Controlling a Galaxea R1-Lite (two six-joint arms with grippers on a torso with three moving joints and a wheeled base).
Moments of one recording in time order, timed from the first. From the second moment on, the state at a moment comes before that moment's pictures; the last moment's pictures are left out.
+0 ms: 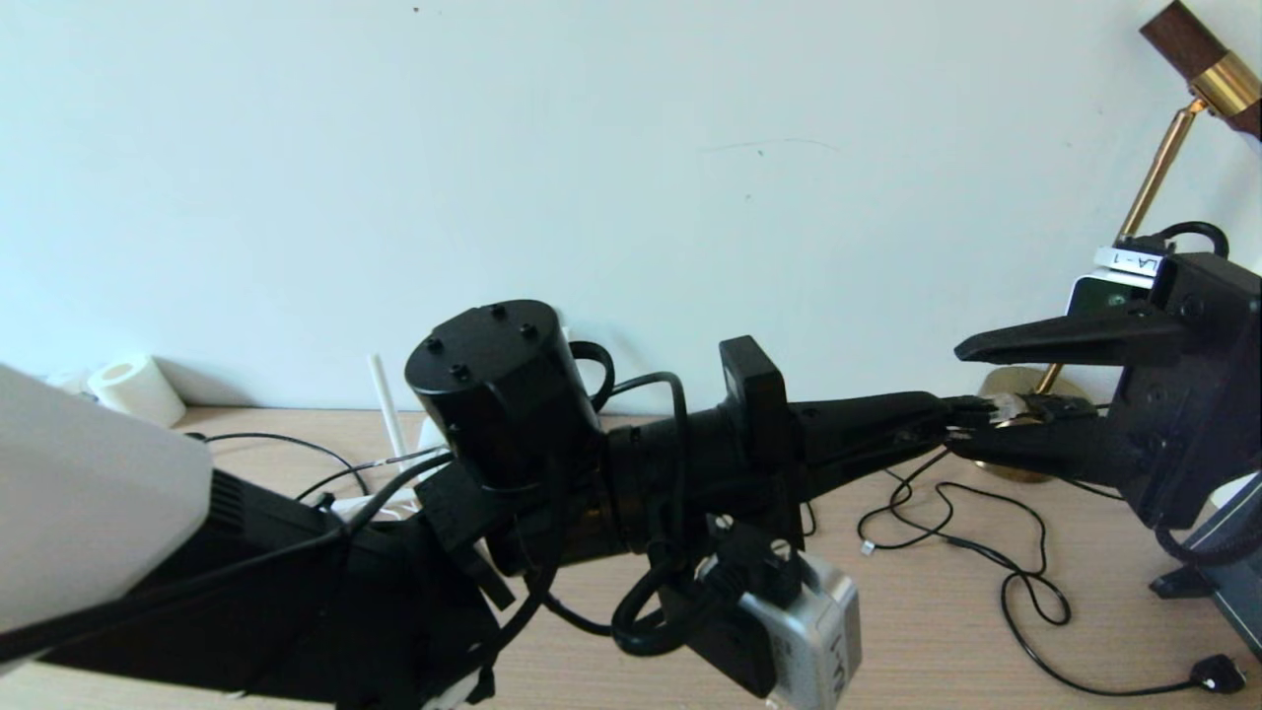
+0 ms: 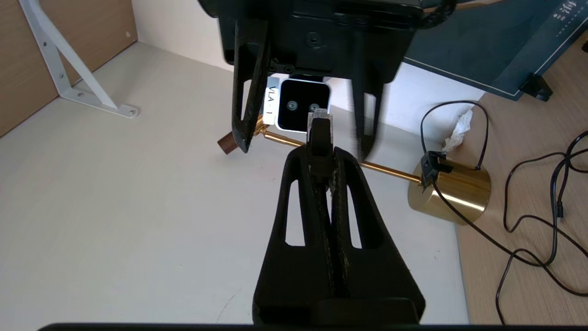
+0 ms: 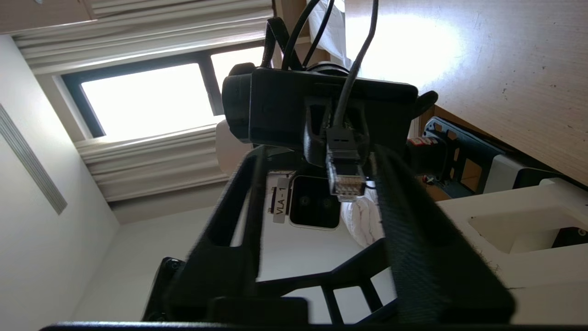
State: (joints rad) left arm -0.89 1.90 -0.98 -1.22 -0.59 1.35; right arm 0.26 1.32 -1.01 -0.03 1.05 1.27
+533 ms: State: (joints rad) left arm -0.89 1.82 -0.95 -1.20 -0.35 0.94; right arm 0.18 1.16 -0.86 -0.21 0.79 1.15
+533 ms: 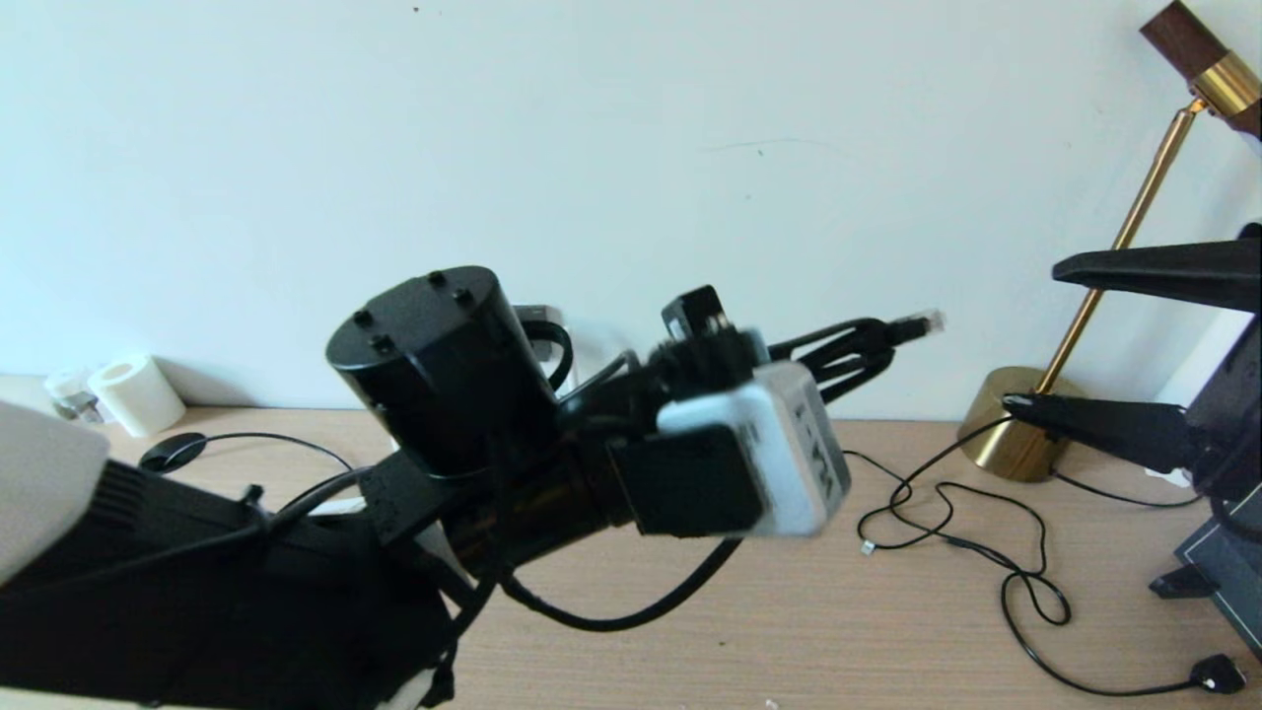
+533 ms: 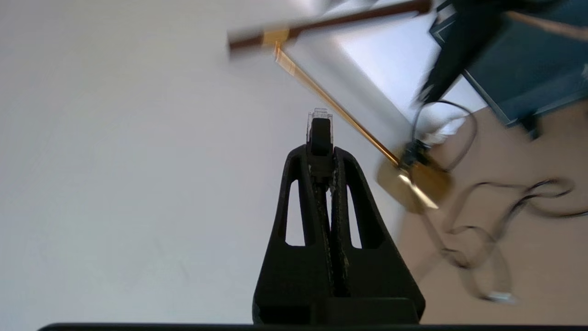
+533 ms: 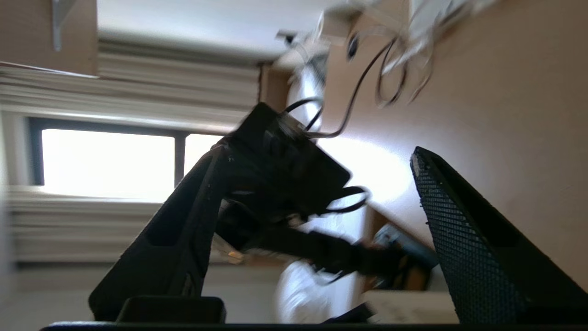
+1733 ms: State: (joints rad) left arm -0.84 1.51 -0.55 -0.89 0.33 -0.07; right arm 0.12 0.48 -0.29 -0.01 -0.10 0.02
